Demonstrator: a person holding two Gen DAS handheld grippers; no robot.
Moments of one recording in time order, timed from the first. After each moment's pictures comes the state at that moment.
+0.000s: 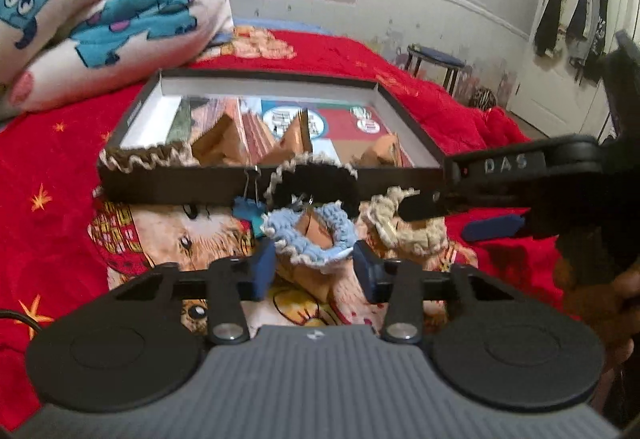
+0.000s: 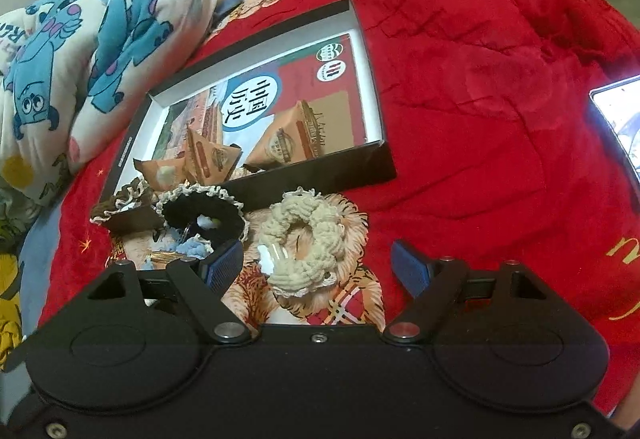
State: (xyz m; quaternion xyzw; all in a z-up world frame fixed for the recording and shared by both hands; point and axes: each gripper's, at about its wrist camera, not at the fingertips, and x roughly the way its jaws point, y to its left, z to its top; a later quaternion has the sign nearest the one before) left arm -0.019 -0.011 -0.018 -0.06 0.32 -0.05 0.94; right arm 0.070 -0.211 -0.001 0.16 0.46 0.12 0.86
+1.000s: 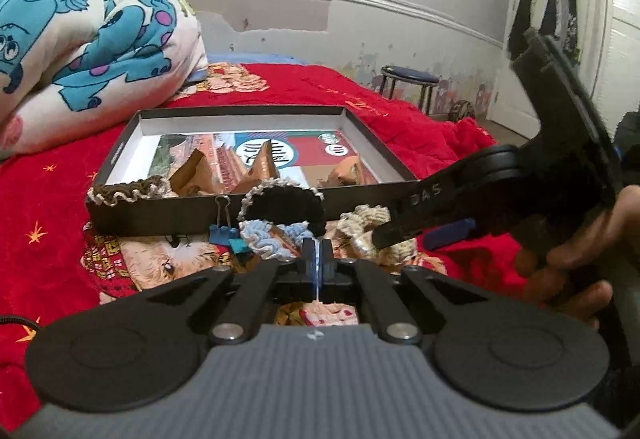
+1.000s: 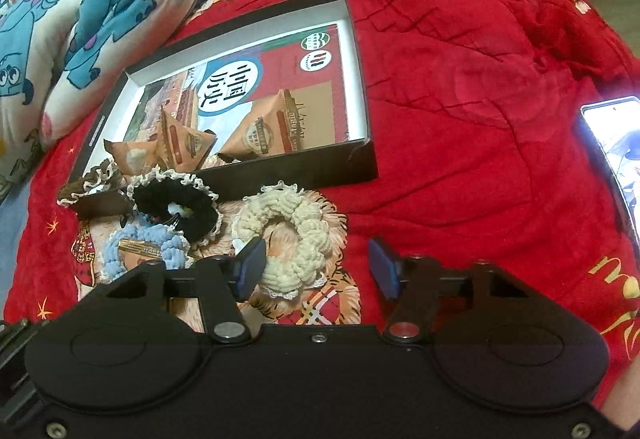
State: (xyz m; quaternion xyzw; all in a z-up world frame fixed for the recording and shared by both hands) left arm -0.038 -0.027 -0.006 -0.03 0.27 -0.07 0.96; right arm 0.078 -0.203 -0.005 0.11 0.48 0.10 0.87
